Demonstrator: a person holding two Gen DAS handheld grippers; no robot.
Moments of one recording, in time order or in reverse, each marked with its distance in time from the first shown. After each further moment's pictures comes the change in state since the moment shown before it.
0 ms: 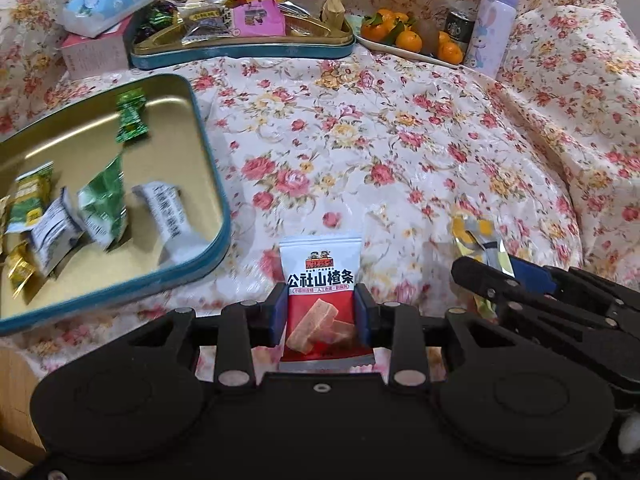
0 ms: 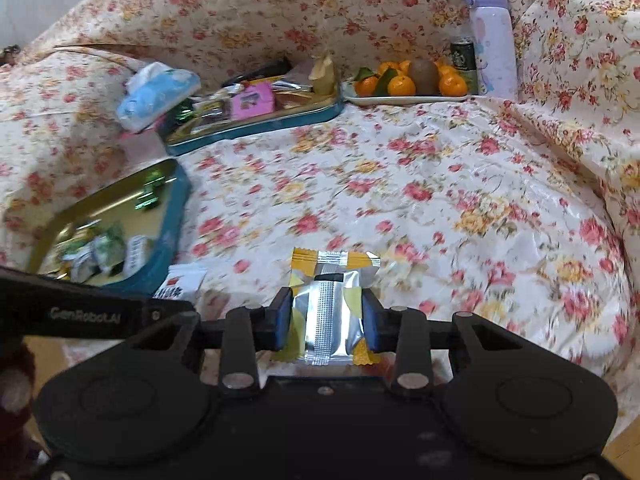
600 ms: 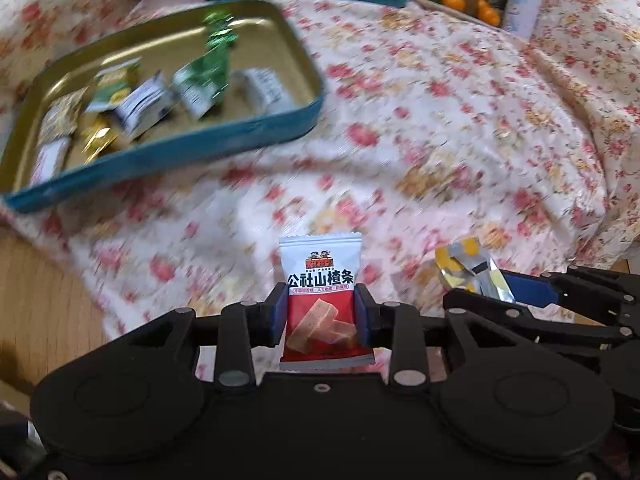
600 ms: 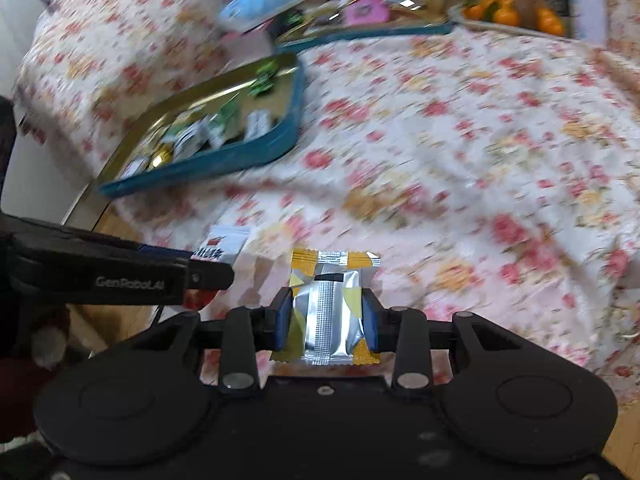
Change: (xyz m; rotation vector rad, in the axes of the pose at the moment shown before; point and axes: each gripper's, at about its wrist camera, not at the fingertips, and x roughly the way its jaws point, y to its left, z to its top) left arm -0.032 0.041 -0.079 -0.074 0.078 0.085; right arm -0.022 0.051 -0.057 -0.131 0.234 0.214
